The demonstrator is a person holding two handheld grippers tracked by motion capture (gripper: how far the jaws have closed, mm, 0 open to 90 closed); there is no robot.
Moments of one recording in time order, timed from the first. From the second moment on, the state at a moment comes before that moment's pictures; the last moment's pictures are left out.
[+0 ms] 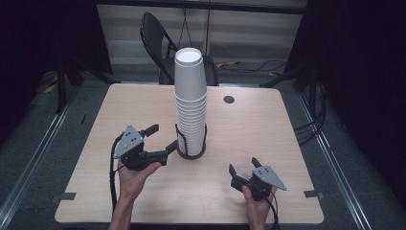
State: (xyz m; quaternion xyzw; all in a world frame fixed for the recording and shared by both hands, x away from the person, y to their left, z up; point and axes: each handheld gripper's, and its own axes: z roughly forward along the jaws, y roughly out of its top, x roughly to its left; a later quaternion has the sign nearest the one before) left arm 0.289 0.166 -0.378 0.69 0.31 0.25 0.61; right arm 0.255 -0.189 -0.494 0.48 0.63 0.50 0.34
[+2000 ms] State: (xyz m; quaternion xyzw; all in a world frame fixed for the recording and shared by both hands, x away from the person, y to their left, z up) left arm 0.351 0.142 -0.271 0.70 0.26 0.25 0.62; right arm 0.257 -0.187 -0.494 0.48 0.64 0.49 0.34
